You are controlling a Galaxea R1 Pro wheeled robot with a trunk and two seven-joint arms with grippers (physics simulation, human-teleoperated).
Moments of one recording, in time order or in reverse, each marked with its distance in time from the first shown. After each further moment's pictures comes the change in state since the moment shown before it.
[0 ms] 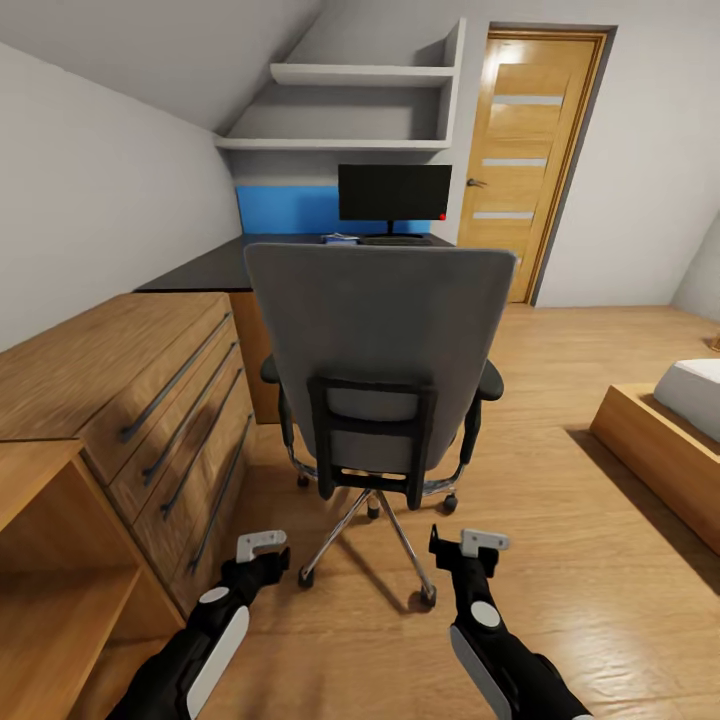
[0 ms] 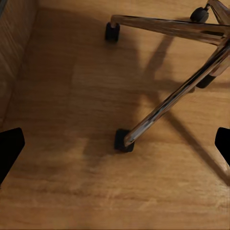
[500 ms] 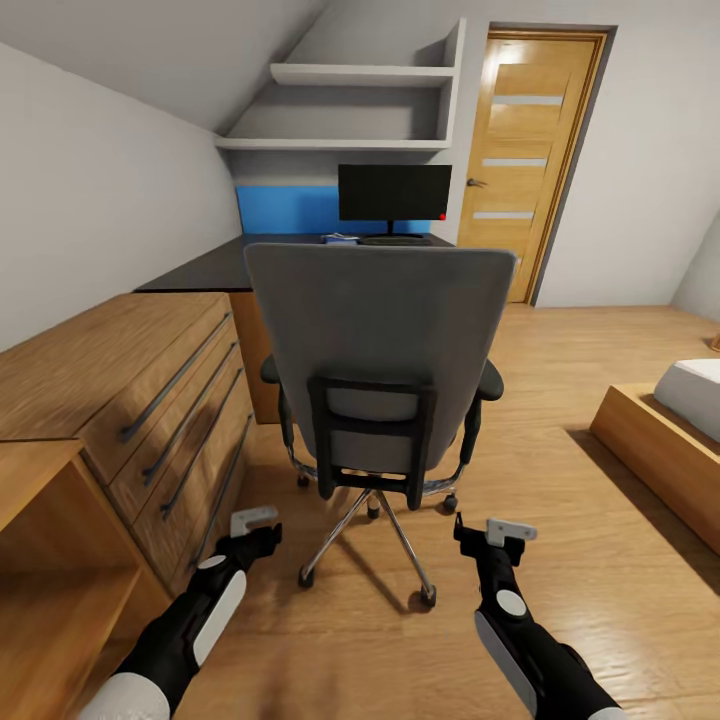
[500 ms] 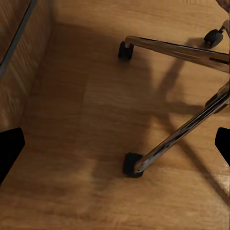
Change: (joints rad) left arm -0.119 -0.004 0.063 0.110 0.000 -0.002 -0.007; right arm -0.007 -0.067 -0.059 -0.040 0.002 -0.006 0.007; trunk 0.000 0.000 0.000
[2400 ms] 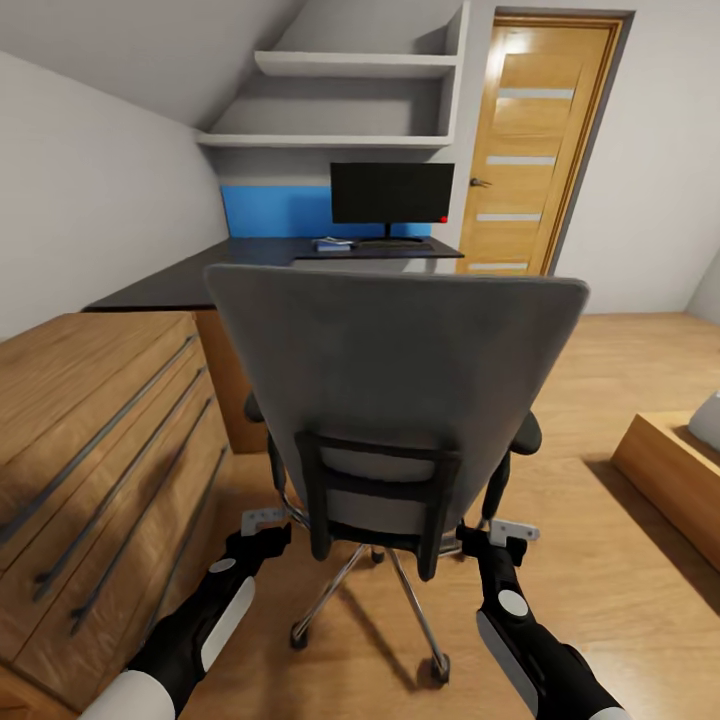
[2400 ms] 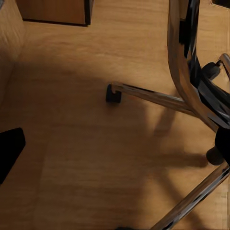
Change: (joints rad) left arm -0.011 0.001 -0.085 0.030 -0.005 -0.065 -0.003; right arm 0.001 -0.003 -0.006 0.002 0.001 -0.006 0.000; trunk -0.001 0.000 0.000
